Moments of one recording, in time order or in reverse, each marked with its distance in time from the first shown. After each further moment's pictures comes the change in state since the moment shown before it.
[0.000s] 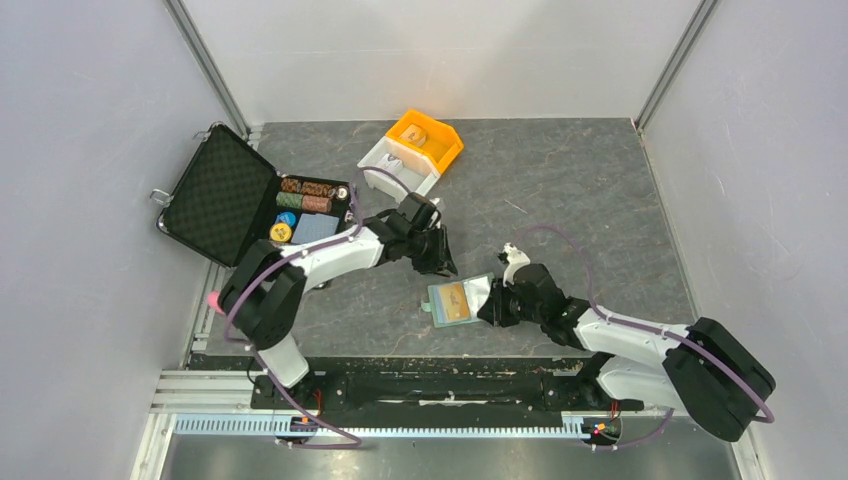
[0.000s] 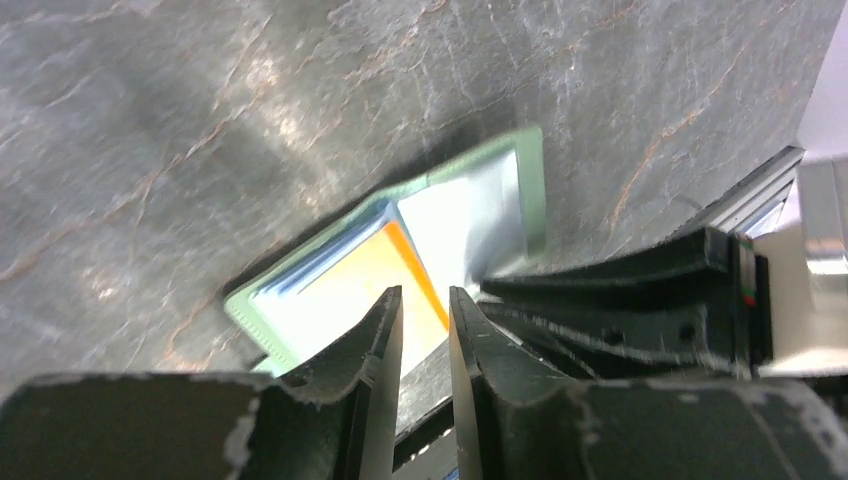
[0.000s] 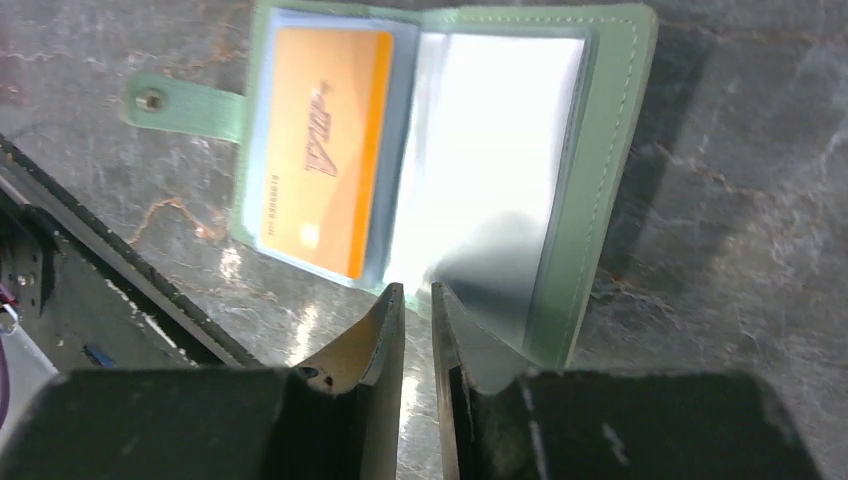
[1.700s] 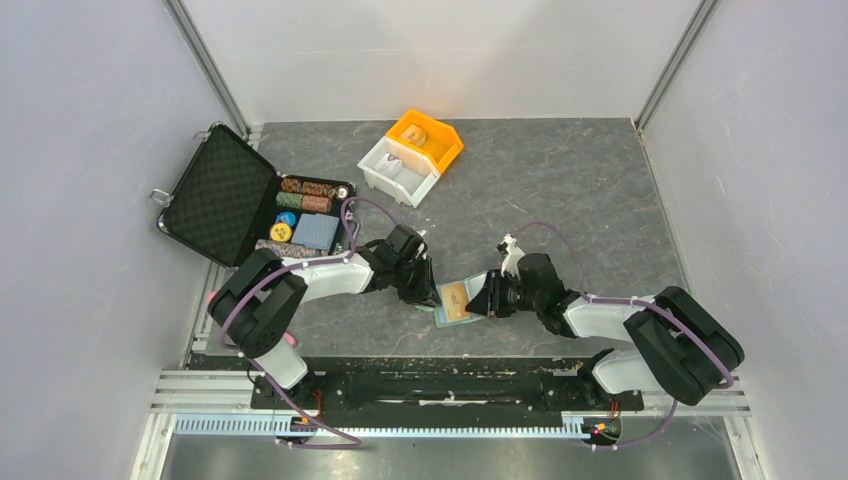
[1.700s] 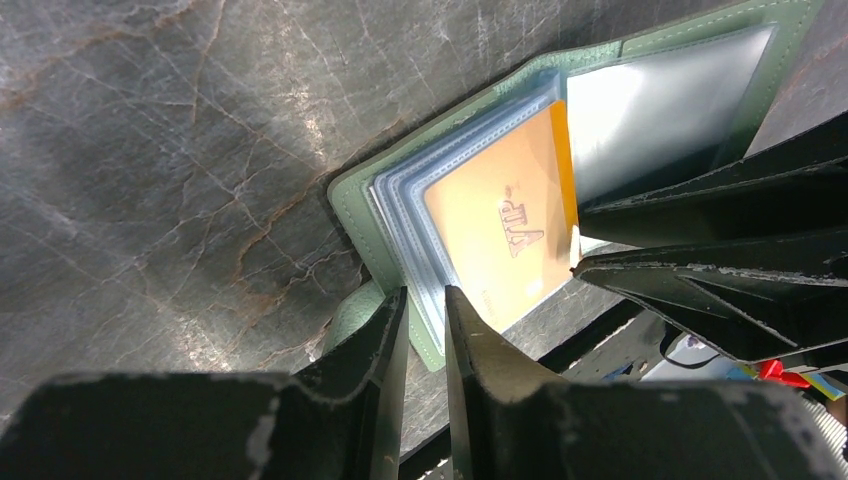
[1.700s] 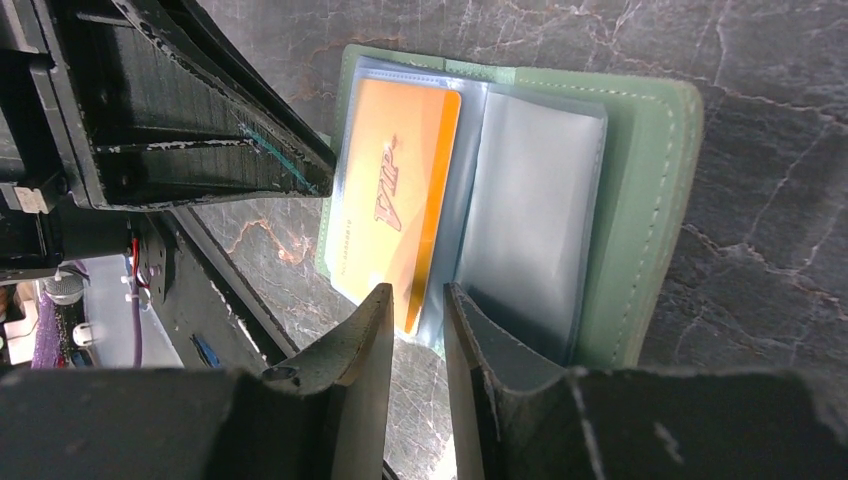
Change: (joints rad) left arm -0.006 -0.095 -0.313 0.152 0.002 -0.019; right arm -0.129 0.215 -0.026 0.309 -0.275 0.074
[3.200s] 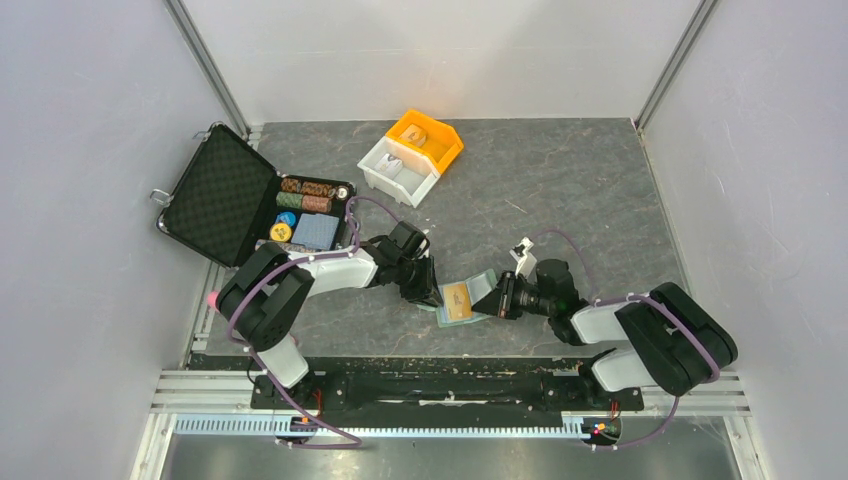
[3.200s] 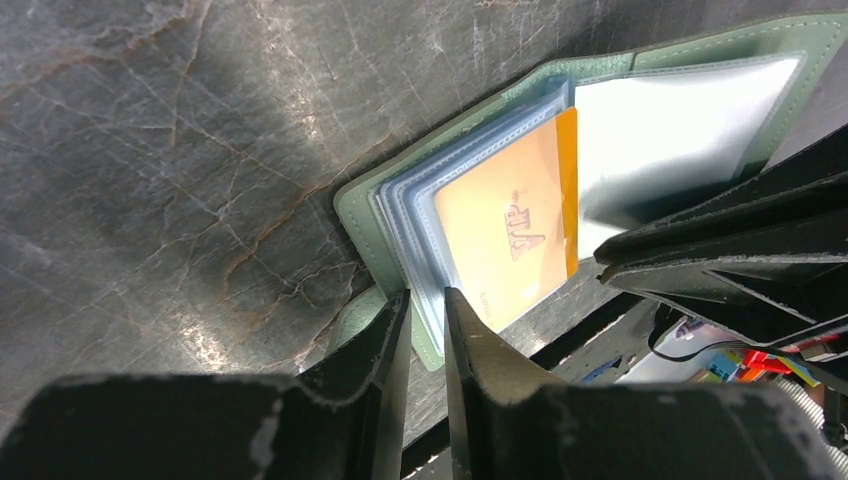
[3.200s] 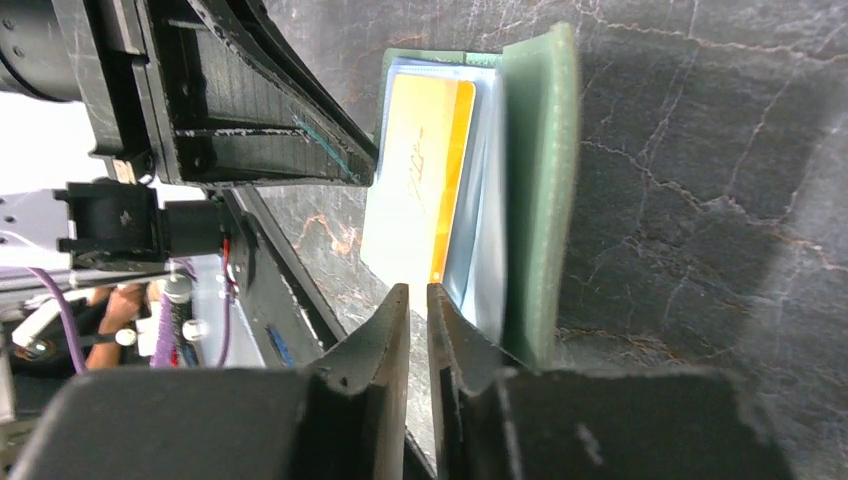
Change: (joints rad) left arm 0.010 0.051 0.045 -0.035 0.042 0.003; right arm -0.117 0.048 -0.125 0.283 -0.170 0.143
